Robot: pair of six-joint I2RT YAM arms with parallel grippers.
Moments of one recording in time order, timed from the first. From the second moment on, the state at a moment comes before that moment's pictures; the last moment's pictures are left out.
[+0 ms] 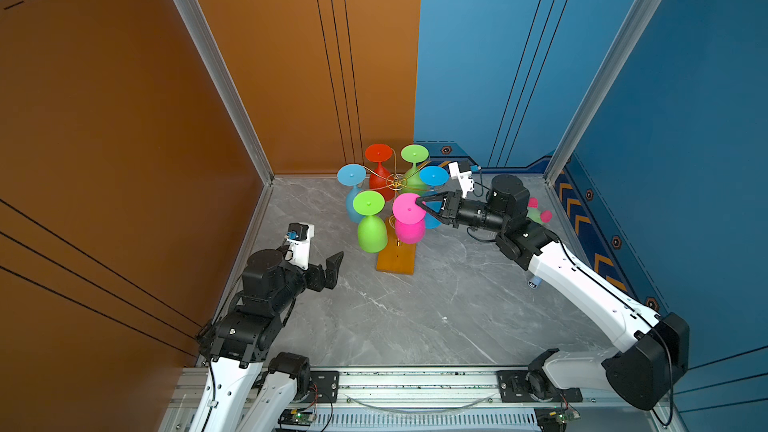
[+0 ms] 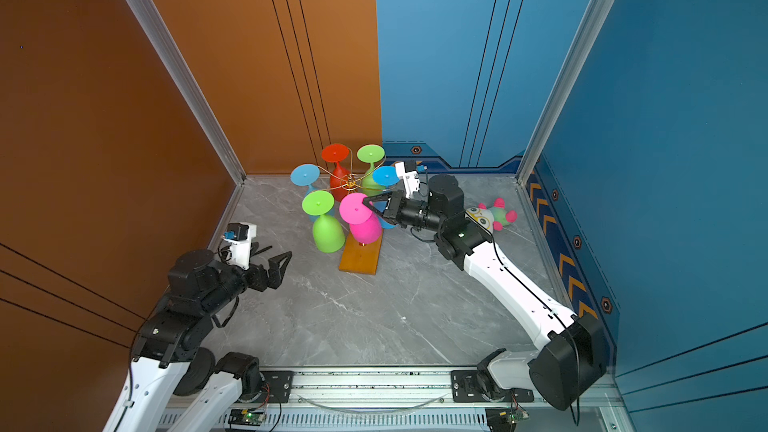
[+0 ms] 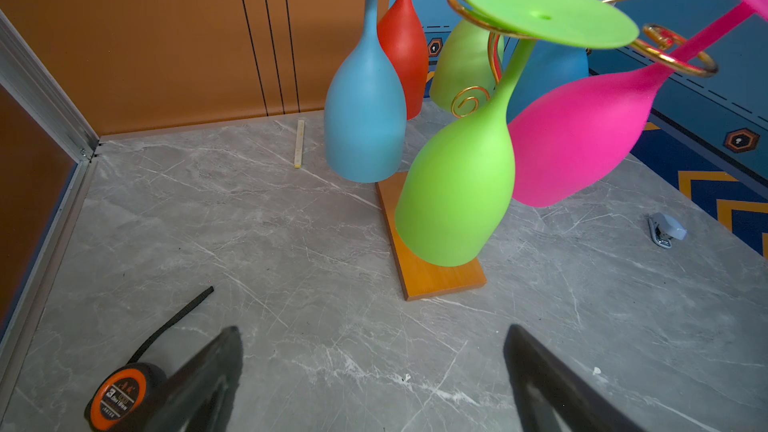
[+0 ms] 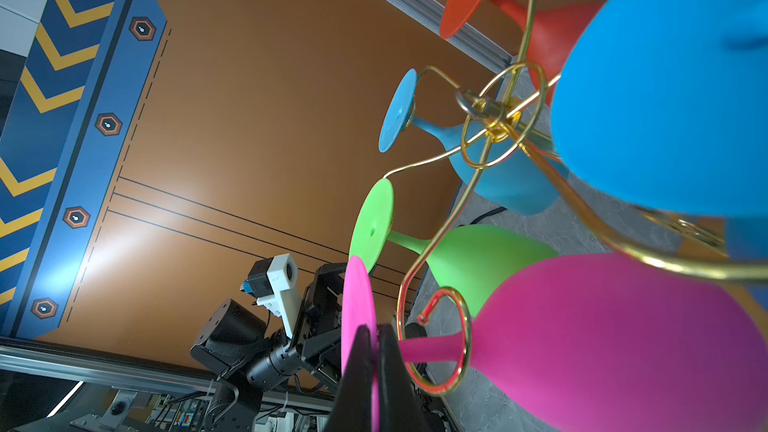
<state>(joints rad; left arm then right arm) -0.18 0.58 0.82 -0.63 0.17 -0.05 0.53 1.34 1.21 0.04 -0.66 1.02</state>
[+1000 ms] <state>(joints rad) -0.18 0.58 0.82 -0.63 0.17 -0.05 0.56 1.41 1.21 0.16 -0.66 1.10</state>
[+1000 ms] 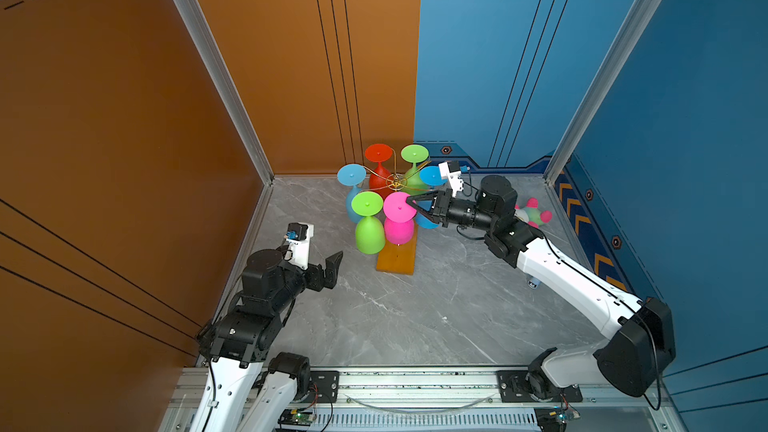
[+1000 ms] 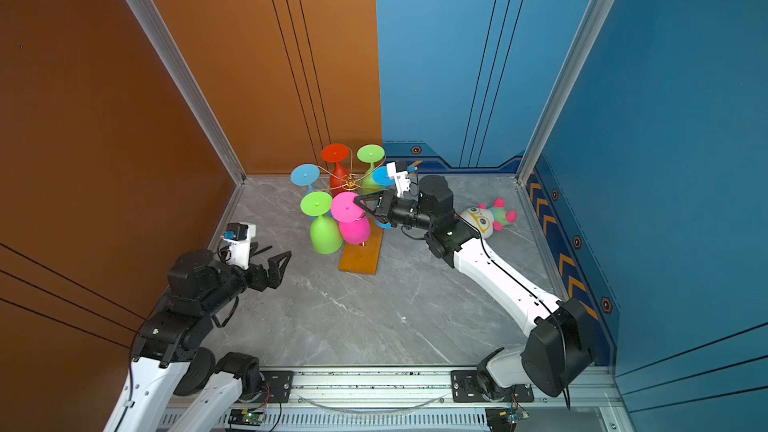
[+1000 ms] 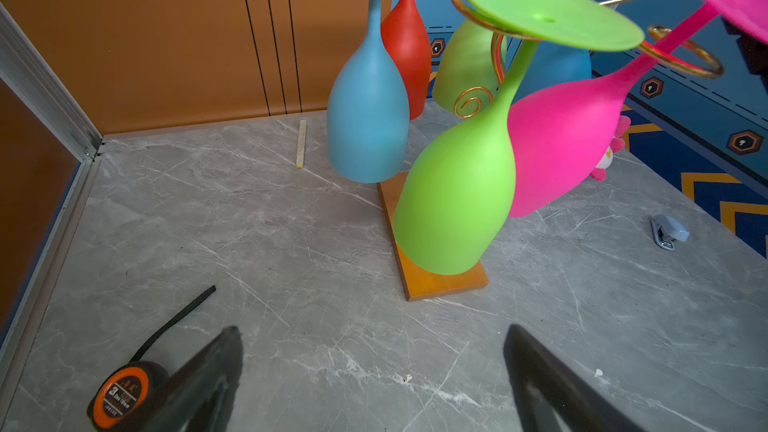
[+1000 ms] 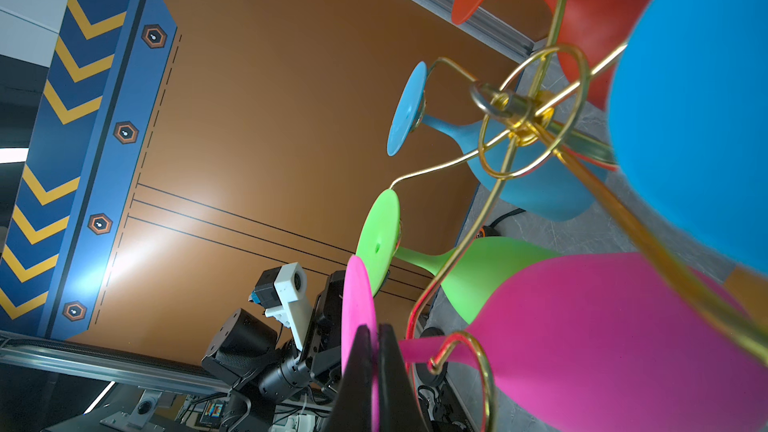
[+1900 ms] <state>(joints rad) -0.18 0.58 0.82 -0.63 0.18 -0.05 0.51 1.40 1.13 0.26 -0.57 1.18</state>
